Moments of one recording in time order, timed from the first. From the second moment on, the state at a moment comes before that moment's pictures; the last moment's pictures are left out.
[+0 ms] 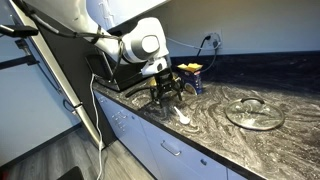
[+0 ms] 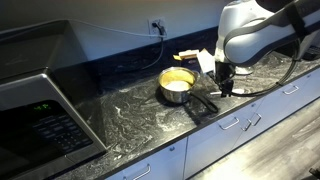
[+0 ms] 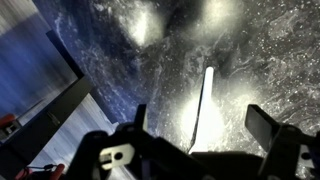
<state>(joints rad) 0.16 0.43 -0.08 -1.94 -0.05 2.36 2.19</state>
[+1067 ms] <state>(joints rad) 0.16 0.59 -0.09 -1.77 -0.05 2.29 2.19</state>
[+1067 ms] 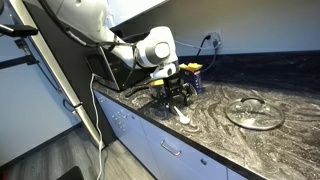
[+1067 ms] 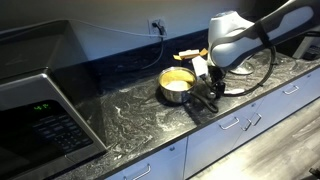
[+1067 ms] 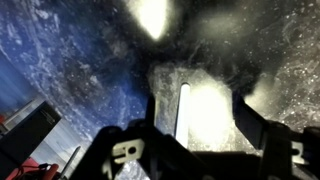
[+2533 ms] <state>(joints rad) 0.09 0.41 -0.05 -1.86 0.09 2.29 1.93</state>
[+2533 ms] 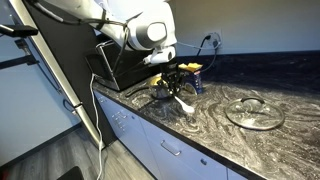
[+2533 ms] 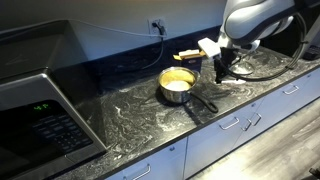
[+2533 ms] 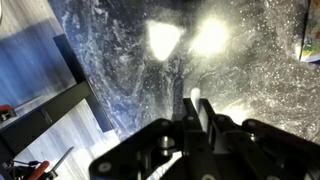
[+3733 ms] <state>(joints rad) -0.03 0.21 0.03 -1.96 0.81 2.06 1.18</state>
